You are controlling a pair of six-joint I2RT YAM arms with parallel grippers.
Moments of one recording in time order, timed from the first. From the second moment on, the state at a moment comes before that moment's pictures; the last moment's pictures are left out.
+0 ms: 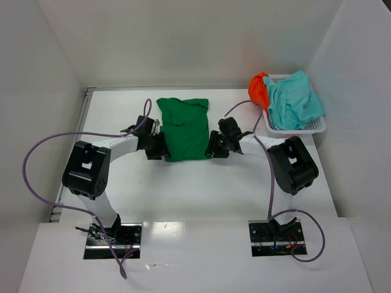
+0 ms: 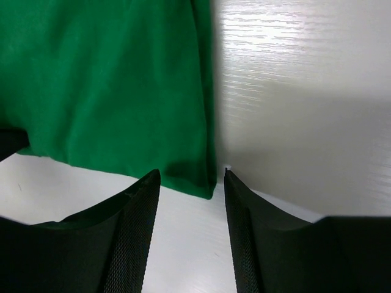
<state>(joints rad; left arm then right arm) -0.27 1.74 1.01 -0.32 0.26 -0.51 0.47 1.80 1.01 -0.14 -0.18 0.64</state>
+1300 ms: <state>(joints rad) -0.40 1.46 0.85 -0.46 0.28 -0.62 0.61 1.51 0.79 -0.18 -0.14 0.75</state>
